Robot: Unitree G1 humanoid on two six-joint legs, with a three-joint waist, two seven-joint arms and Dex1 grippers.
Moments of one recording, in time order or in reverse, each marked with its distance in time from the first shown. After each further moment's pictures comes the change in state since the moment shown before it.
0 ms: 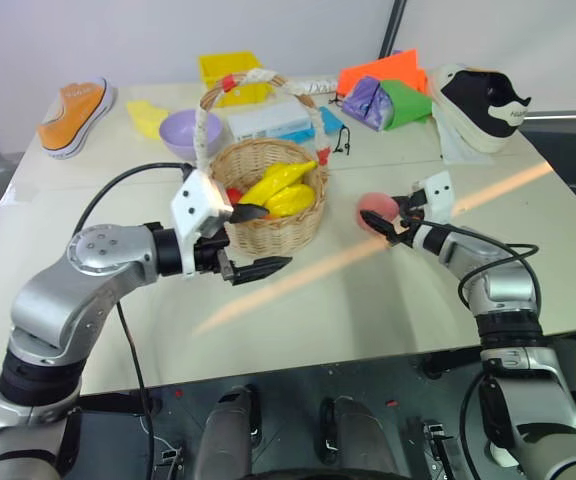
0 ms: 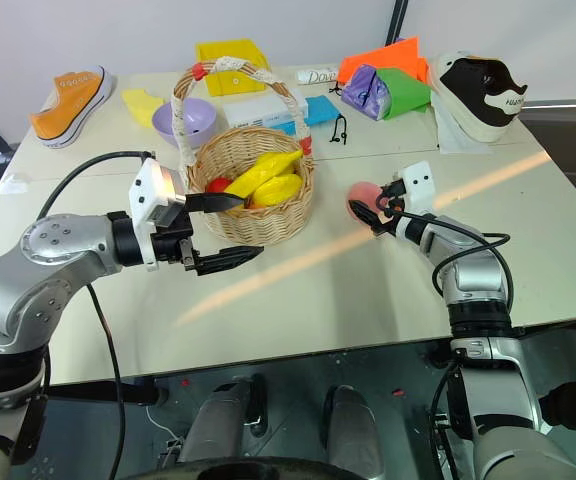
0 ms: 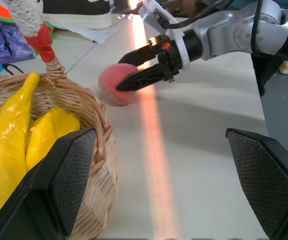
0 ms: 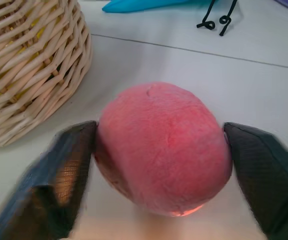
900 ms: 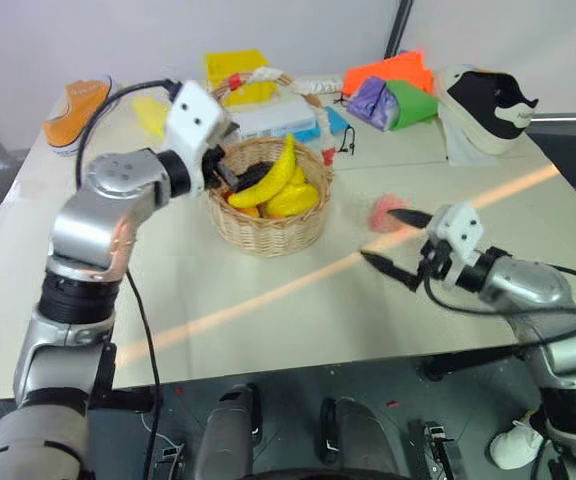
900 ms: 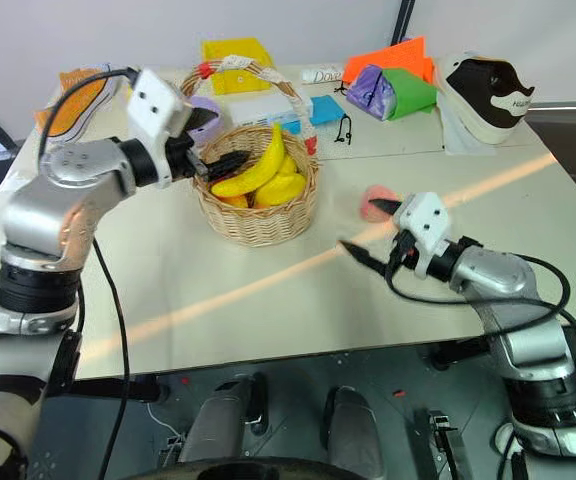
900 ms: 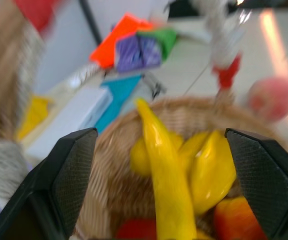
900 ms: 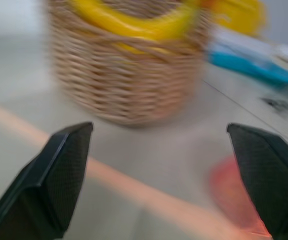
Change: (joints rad) left arm -0.265 -0.074 0.003 0.309 0.235 -0.125 0.087; right arm 0.304 -0.193 0.006 -0.533 0.036 -0.060 0.056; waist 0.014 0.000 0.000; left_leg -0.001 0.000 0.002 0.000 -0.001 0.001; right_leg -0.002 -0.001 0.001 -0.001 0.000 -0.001
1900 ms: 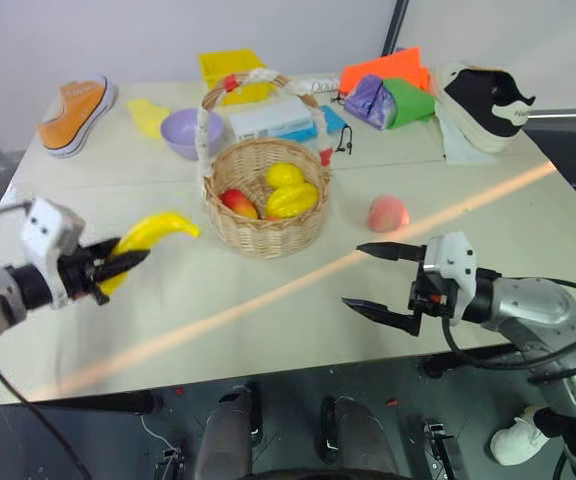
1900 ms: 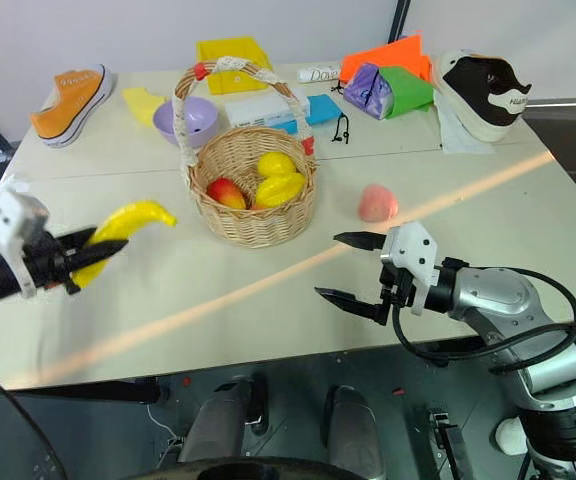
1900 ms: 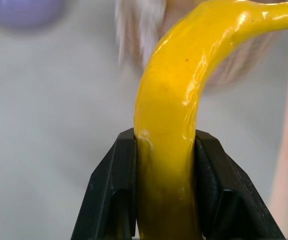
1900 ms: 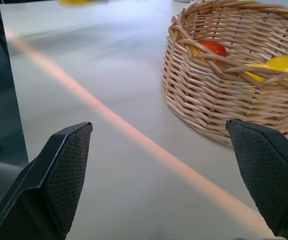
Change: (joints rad) left arm 0.589 0.293 0.461 -0.139 -0.281 0.079 -0.122; right arm 0.160 -0.085 0.013 -0.299 0.200 0.046 0.268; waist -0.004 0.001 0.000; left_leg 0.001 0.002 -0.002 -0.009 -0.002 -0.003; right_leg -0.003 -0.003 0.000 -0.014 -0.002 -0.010
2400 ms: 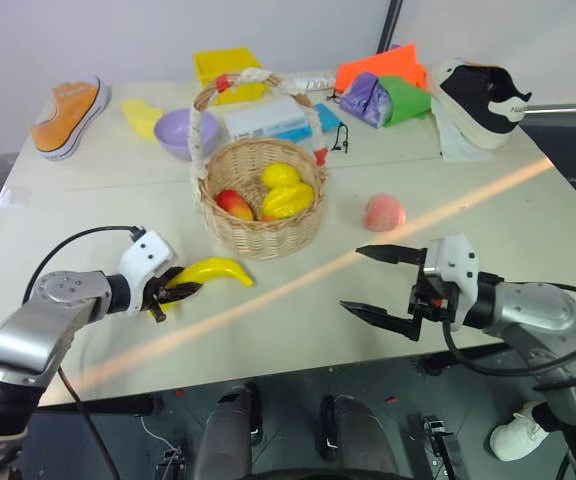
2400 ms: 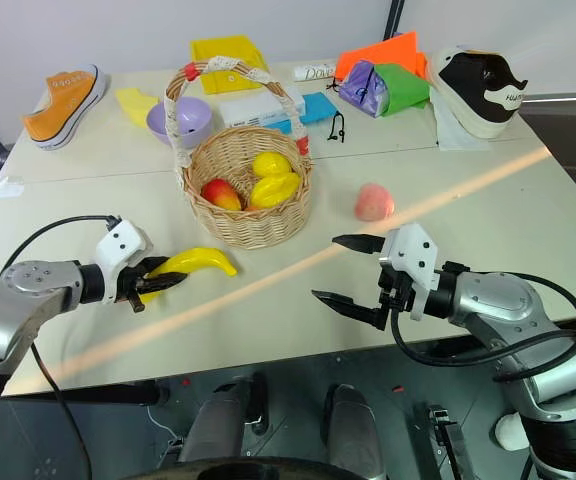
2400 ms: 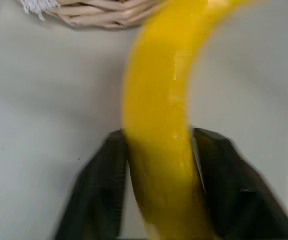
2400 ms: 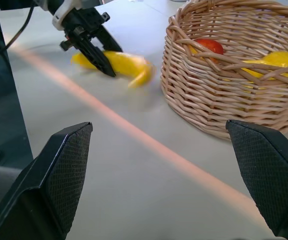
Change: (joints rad) left arm -0.019 -0.011 -0.466 0.129 0.307 -0.129 0.016; right arm 0.041 0.000 -0.016 -0.088 0.036 0.063 -0.037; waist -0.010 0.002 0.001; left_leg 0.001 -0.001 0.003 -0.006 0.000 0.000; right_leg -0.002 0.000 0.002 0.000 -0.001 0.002
